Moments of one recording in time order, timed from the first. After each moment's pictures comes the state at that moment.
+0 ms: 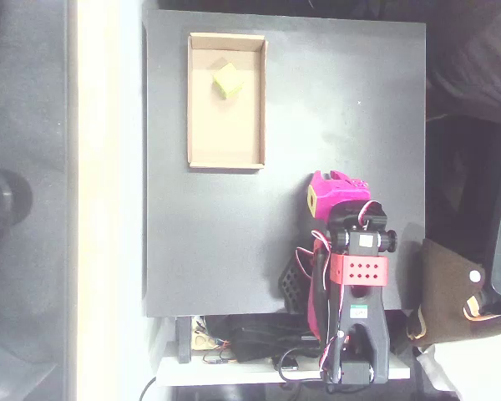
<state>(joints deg) 0.8 176.1 179.1 59.8 87.9</state>
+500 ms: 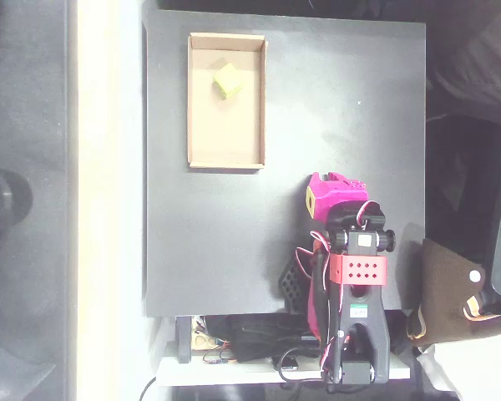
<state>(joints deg) 0.3 176.1 180.2 59.8 87.9</state>
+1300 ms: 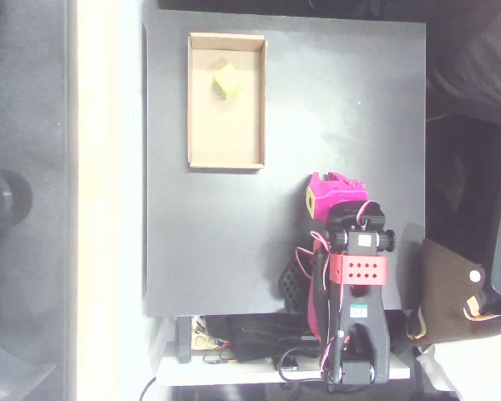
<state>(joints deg) 0.3 176.1 180.2 59.8 87.9</state>
